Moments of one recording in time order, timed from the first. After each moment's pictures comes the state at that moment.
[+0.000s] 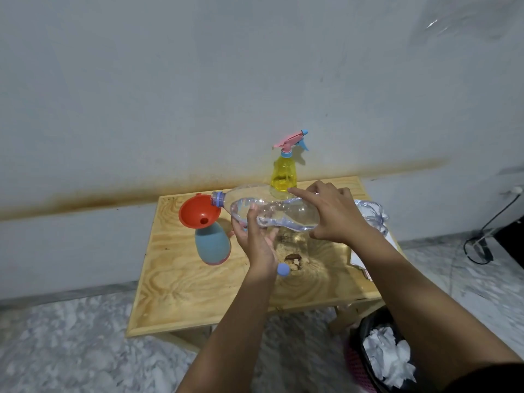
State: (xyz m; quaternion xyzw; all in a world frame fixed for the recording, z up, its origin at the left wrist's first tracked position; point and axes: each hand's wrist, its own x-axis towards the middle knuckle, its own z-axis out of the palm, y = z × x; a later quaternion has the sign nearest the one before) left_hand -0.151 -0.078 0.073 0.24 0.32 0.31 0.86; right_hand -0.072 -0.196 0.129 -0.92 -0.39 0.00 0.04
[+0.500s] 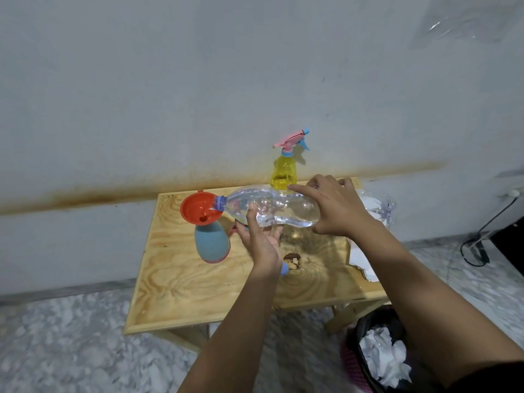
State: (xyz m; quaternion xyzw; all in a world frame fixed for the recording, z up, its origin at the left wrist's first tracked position) left_hand -0.148 -0.085 0.074 0.19 0.35 0.30 0.87; right_hand -0.068 -0.192 0.145 -0.92 -0.40 -0.02 -0.01
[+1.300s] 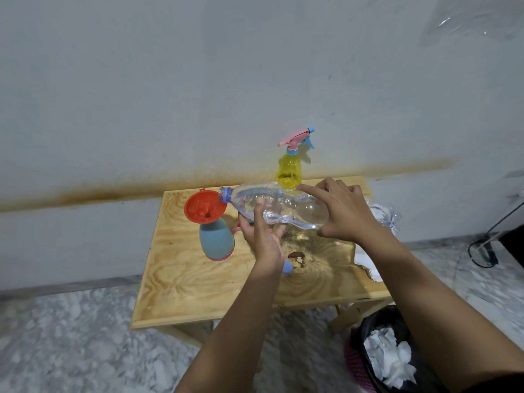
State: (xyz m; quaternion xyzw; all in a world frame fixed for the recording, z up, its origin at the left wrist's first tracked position) left_hand -0.155 -0.081 0.083 0.25 0.32 0.31 0.86; right_hand -0.071 -0.200 0.132 -0.92 -0.39 -0.01 0.05
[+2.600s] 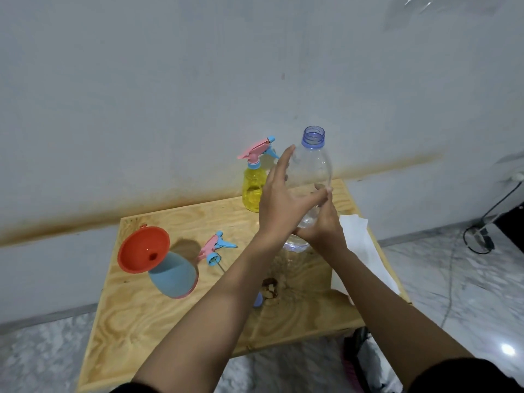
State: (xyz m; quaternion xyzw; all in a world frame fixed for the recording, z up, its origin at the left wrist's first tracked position) left_hand -0.028 -0.121 0.118 0.80 0.13 0.24 0.53; right_hand 0.008 -0.215 0.042 -0.88 -0.18 -0.03 0.44
